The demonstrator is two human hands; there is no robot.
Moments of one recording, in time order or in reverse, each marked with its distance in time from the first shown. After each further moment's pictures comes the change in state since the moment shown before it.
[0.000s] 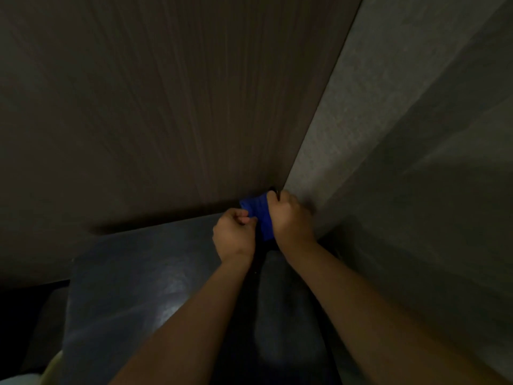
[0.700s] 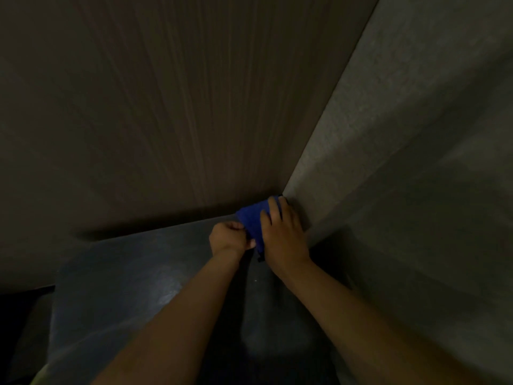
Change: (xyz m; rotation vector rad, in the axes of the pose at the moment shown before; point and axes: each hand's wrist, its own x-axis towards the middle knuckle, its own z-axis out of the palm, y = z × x) left_hand 0.043 -0.025 0.013 -0.222 -0.243 -0.408; right_hand -0.018 -0.003 0.020 -0.055 -0.372 -0.116
